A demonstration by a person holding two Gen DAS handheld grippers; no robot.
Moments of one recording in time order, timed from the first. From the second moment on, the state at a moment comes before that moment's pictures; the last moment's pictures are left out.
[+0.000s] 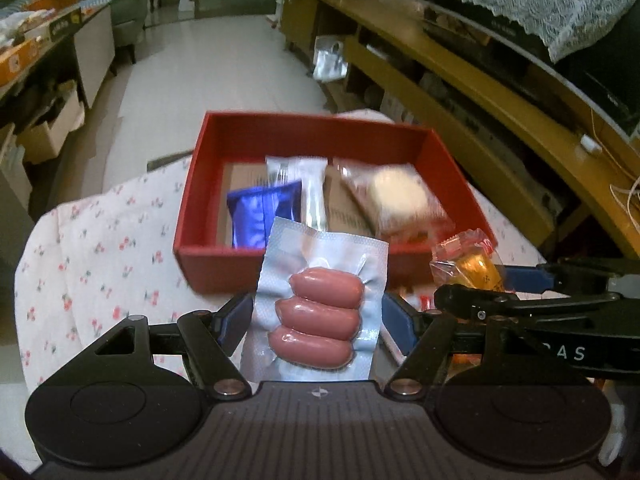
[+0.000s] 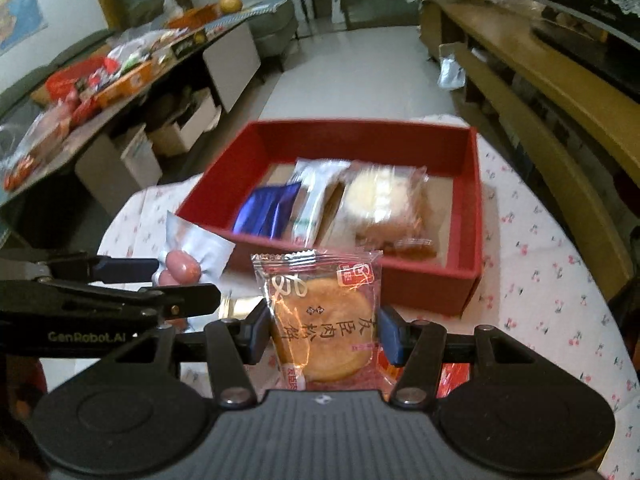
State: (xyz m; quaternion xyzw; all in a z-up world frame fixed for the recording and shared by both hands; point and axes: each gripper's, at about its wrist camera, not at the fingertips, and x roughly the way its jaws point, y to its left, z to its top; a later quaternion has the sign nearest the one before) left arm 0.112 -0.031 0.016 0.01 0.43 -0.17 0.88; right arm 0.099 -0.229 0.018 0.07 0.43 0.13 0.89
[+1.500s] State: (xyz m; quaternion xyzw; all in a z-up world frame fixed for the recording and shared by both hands) left arm 0.229 -0.052 -0.022 -0.01 0.47 -0.09 0.88; right arm 0.226 -0.232 -0.009 0.07 0.41 0.07 0.91
